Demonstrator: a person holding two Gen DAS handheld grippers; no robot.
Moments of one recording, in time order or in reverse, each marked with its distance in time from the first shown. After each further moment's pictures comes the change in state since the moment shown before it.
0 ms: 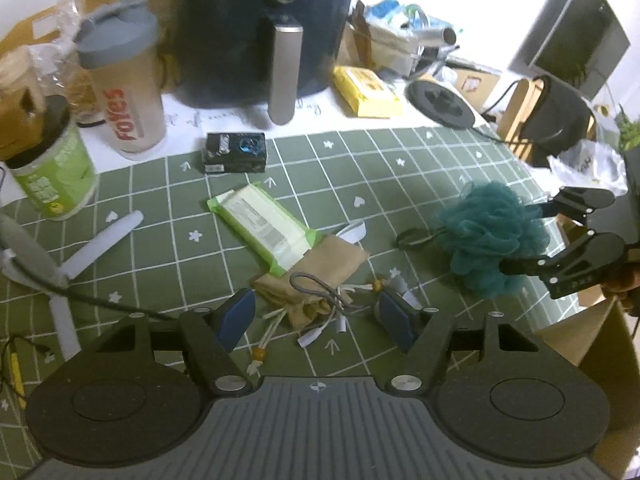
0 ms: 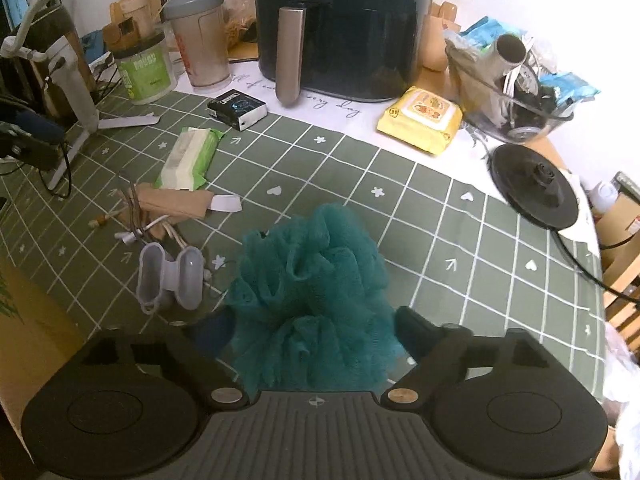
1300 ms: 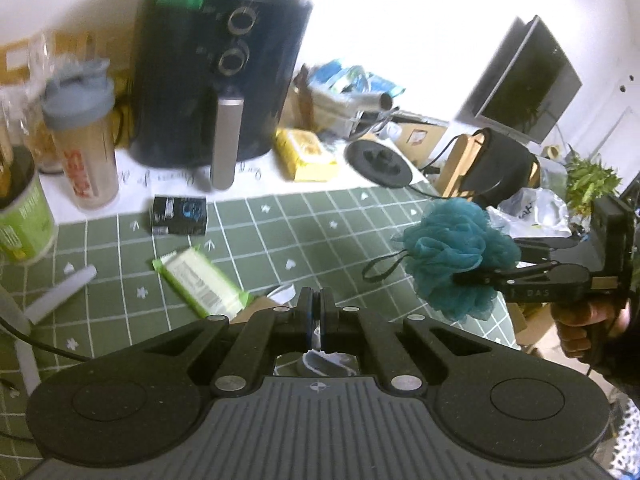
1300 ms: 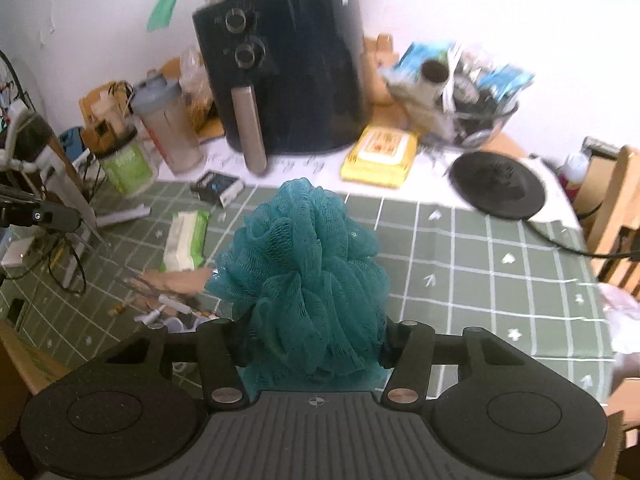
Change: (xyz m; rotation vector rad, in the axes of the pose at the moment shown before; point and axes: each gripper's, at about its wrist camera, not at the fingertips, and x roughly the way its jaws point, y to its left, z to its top) left arm -0.044 -0.028 0.017 -0.001 -0.169 -0.145; right arm -0.061 -0.017 -0.002 0.217 -0.196 -0.008
